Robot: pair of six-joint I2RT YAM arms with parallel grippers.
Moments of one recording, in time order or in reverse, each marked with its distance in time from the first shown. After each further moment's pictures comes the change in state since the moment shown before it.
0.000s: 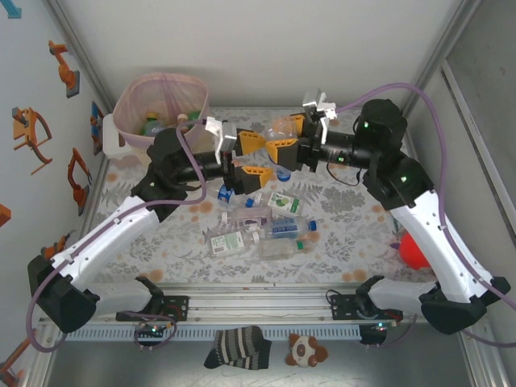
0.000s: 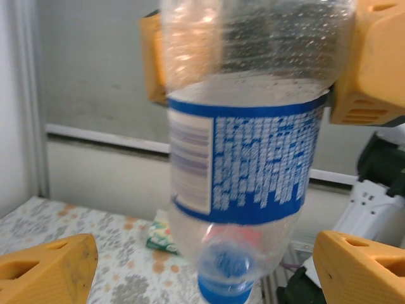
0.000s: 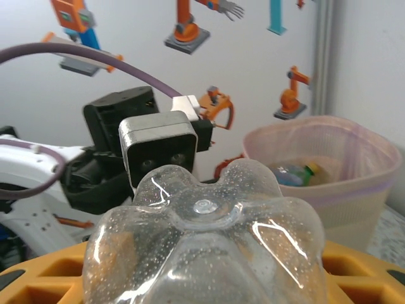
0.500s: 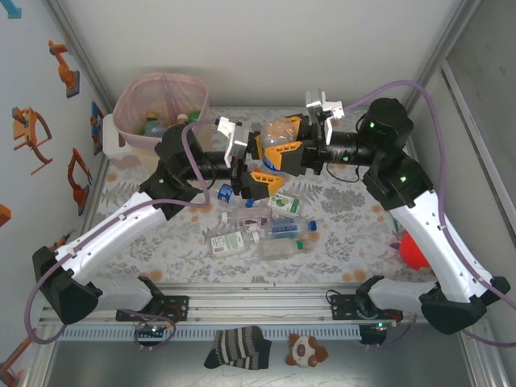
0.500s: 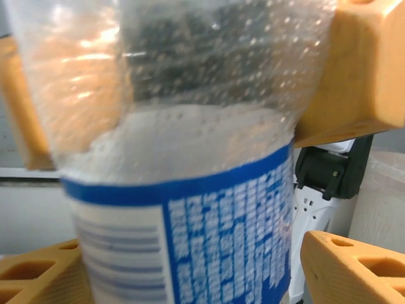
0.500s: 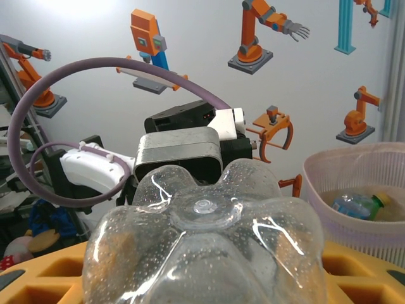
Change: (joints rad) left arm -0.101 0.054 0.098 0.029 0.080 0.009; right arm 0.003 0.000 -0.003 0.114 -0.174 0.103
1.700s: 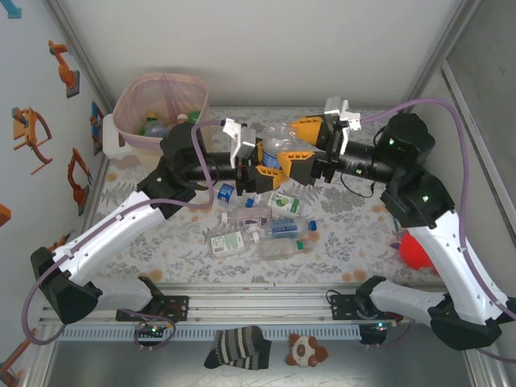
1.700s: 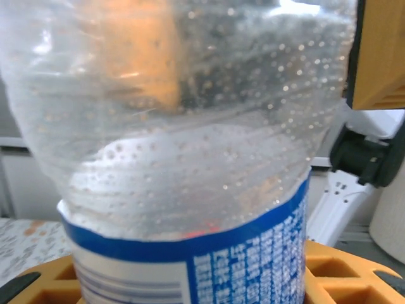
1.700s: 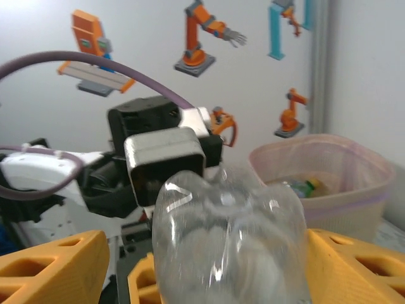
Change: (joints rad) left arm -0.003 -0.002 0.050 -0.205 -0.119 0.109; right arm 0.008 -0.133 -0.041 -0.134 0.250 -0.072
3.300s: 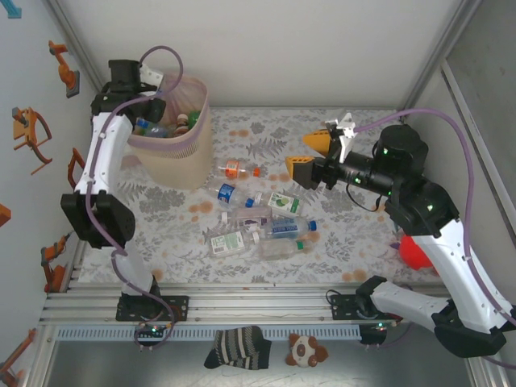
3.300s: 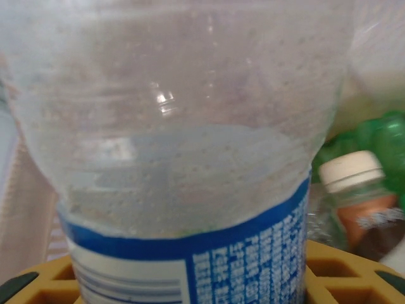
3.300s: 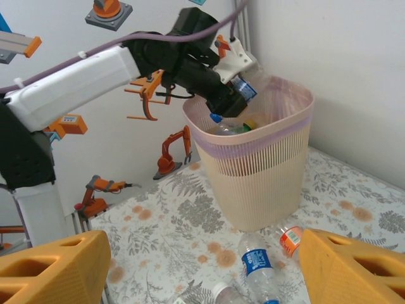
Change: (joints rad) left arm 0.739 0.625 0.730 -0.904 -0.934 0.471; right arm 0.000 -0.048 -0.053 -0.179 0.213 -0.031
